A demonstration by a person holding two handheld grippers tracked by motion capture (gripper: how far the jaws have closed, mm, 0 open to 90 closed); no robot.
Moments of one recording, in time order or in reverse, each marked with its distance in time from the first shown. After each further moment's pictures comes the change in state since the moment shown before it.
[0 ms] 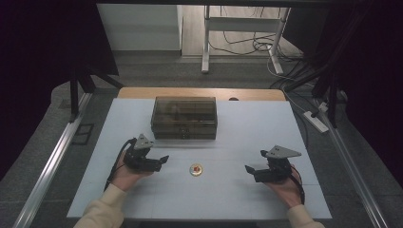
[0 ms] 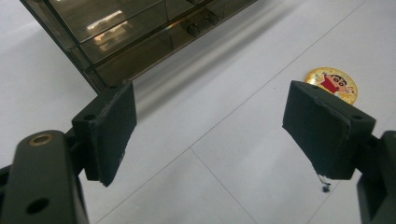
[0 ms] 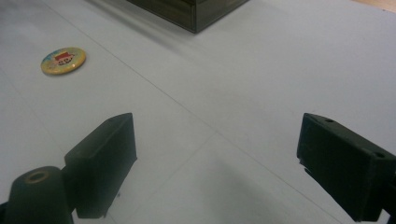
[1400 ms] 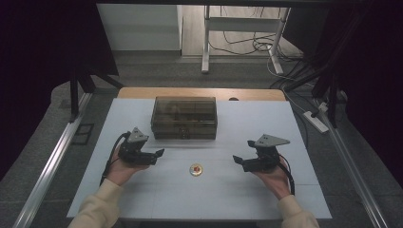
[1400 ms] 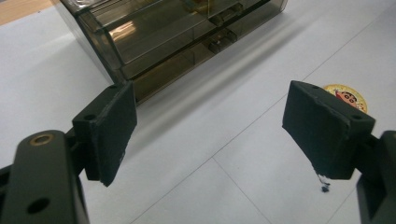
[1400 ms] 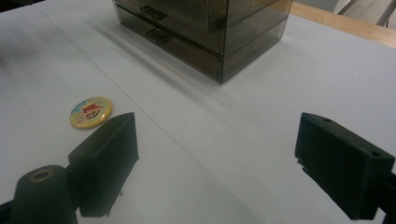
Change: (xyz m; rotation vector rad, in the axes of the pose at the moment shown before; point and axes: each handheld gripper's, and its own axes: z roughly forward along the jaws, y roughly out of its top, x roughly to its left) left arm 0.017 0.009 -0.011 -0.022 0.016 -0.026; right arm 0.011 0.041 0.023 -0.052 0.072 -0.006
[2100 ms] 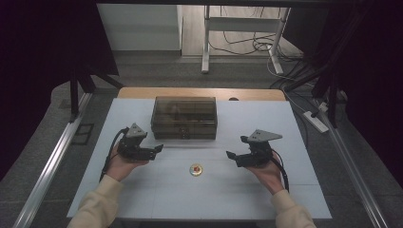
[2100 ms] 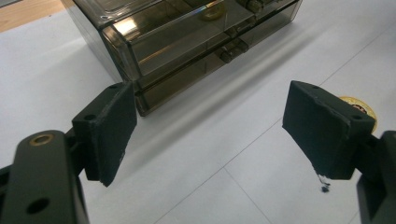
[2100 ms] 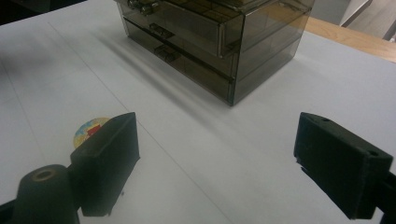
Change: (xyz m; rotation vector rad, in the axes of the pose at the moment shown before) left arm 0.010 0.007 0.002 -0.008 0.007 -0.022; right arm 0.004 0.017 0.017 -0.016 0.025 -0.016
